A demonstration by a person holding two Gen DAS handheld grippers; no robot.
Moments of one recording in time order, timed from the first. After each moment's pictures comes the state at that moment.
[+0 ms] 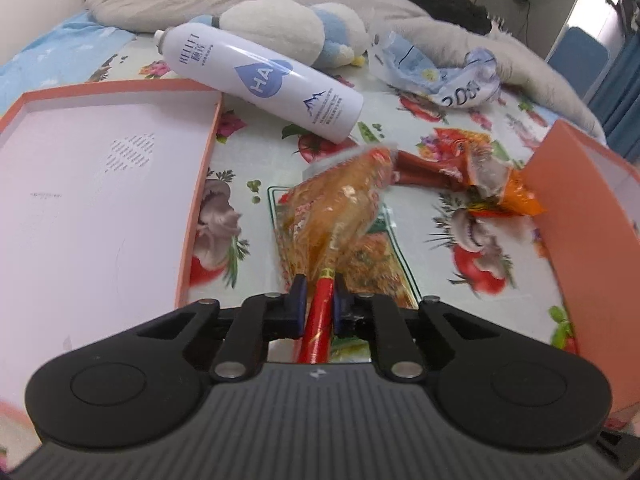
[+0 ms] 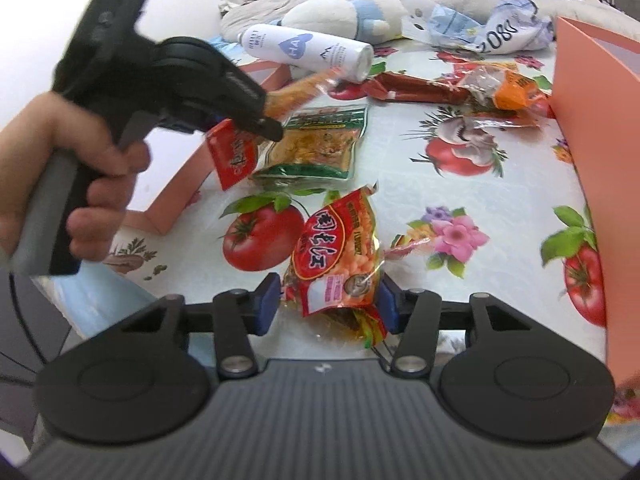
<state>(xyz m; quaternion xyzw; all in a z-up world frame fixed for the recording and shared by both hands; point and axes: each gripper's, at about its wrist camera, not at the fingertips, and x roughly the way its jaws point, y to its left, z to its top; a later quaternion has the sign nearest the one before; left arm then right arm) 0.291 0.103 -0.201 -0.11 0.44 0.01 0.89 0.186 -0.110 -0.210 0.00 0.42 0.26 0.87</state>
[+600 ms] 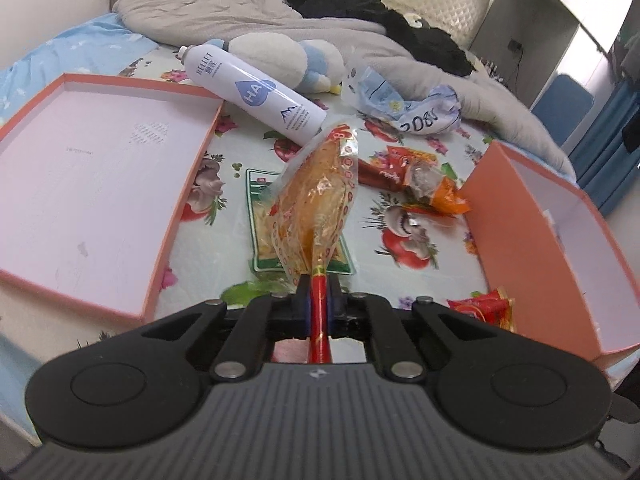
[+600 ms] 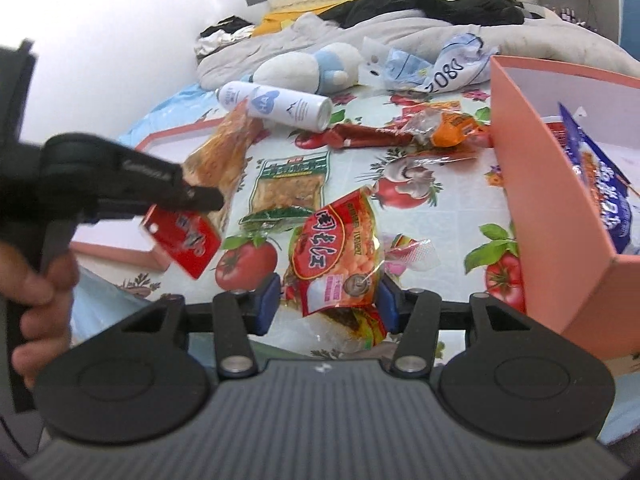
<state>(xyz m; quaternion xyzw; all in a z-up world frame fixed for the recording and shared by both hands) 0.193 0.063 -0.157 -0.16 0.39 0.02 0.91 0.164 -0.152 -0.171 0.03 0.37 0.21 0.90</state>
